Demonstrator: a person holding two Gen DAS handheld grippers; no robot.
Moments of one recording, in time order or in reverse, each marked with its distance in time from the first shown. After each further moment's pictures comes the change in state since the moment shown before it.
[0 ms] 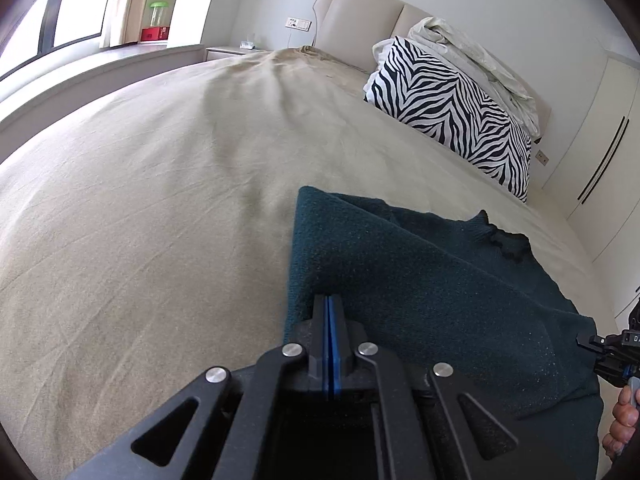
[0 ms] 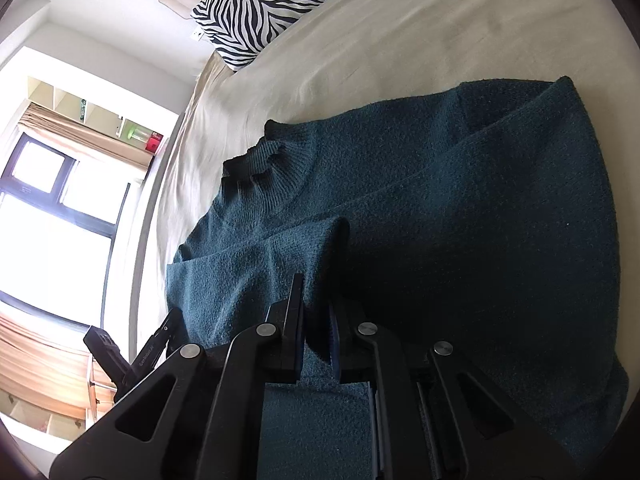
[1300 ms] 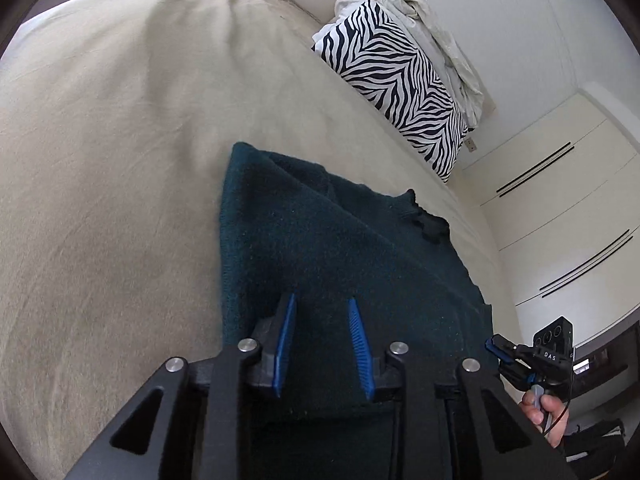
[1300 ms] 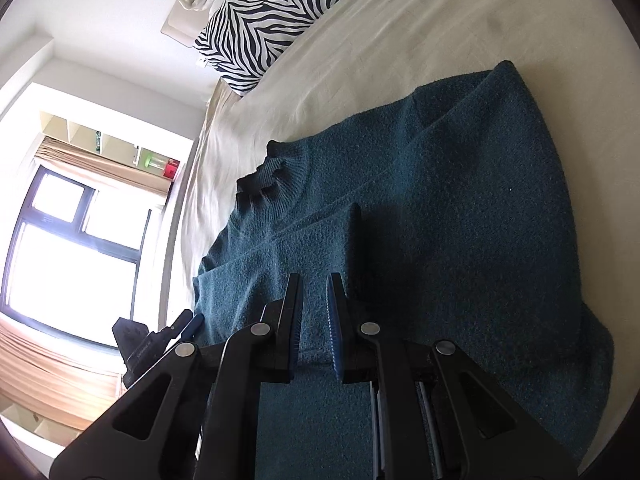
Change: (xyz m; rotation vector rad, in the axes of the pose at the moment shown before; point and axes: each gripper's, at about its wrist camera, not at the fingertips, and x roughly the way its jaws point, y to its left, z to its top) left arm 0.017 0.010 0.011 -0.097 0.243 -0.392; right arm -0.029 -0.029 -0.015 0.096 -0.051 0.070
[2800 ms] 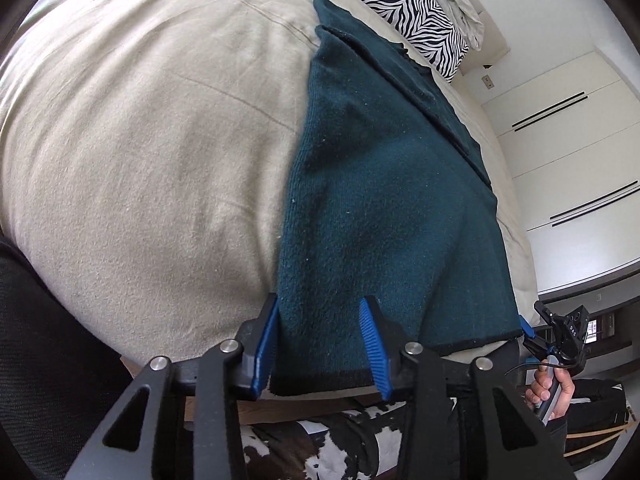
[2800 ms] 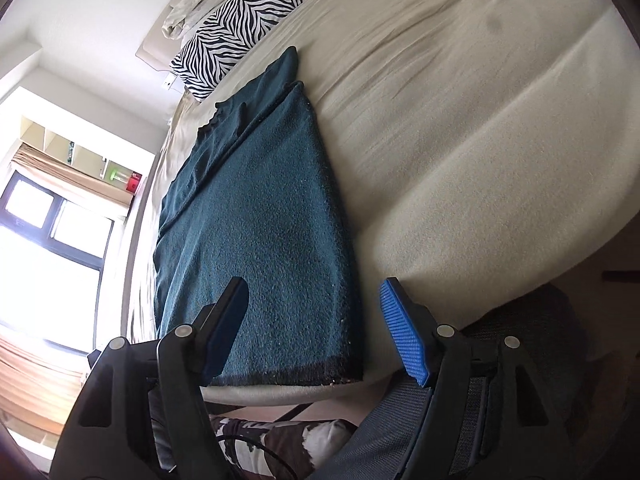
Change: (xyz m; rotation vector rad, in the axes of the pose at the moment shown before) left arm -0.192 0.010 -0.256 -0.029 0.242 0.095; right arm -0.256 -0.094 -0.294 0.055 -0.142 -0.169
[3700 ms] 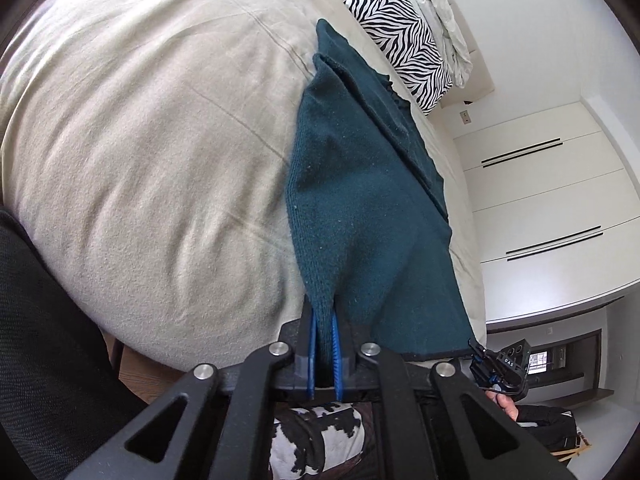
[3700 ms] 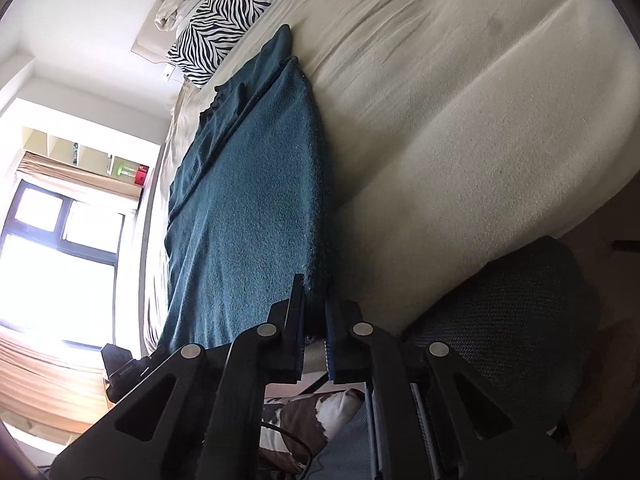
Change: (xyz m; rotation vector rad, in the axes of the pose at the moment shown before) left arm -0.033 0.013 0.005 -0.130 -0.056 -0.197; right arm -0.002 -0.005 -0.003 0.059 0.089 0.070
